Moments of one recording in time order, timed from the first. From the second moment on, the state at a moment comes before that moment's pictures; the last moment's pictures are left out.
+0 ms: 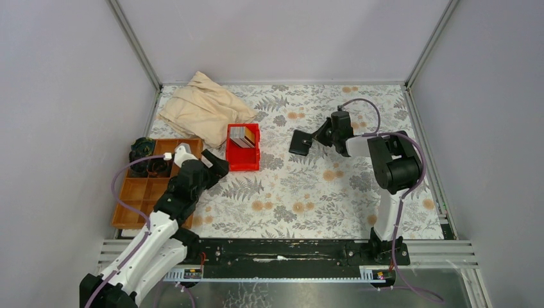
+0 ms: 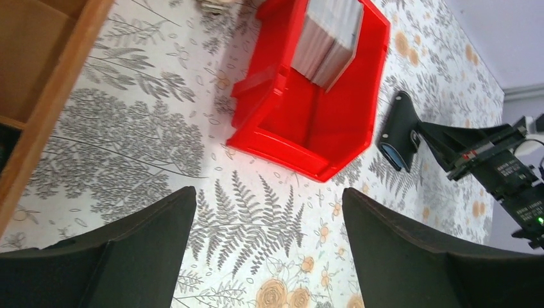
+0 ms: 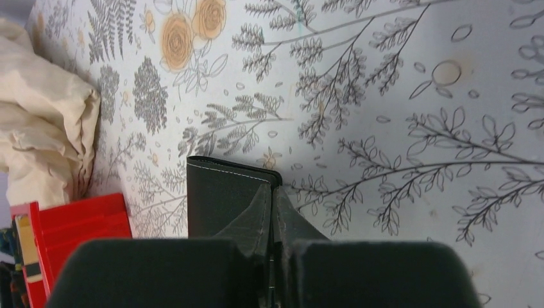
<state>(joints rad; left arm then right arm) -0.37 0.69 0.42 -0.28 -0.25 -0.89 0.28 1.99 1.03 0.32 -0.11 0.80</state>
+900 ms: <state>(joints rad) -1.01 1.11 0.50 0.01 -0.39 -0.87 0.49 1.60 0.61 0.26 -0.08 0.73</state>
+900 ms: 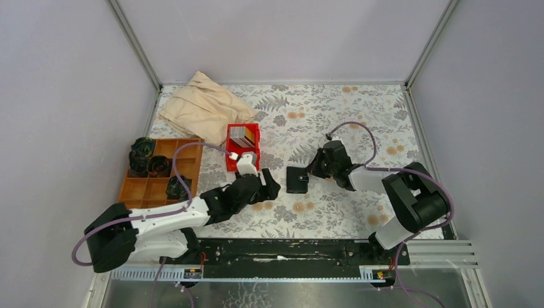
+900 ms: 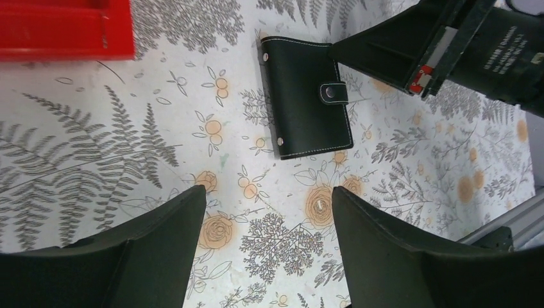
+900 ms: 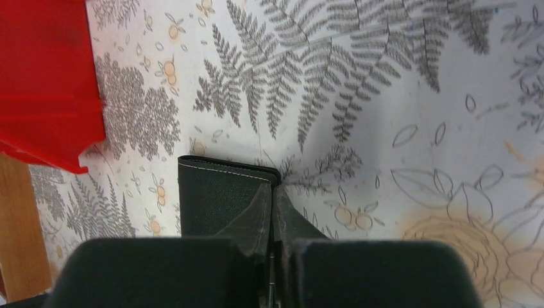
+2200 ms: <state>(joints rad) -1.05 1.57 0.43 0.57 -0.38 -0.97 0.64 1.52 0.53 0.26 0.04 0.79</state>
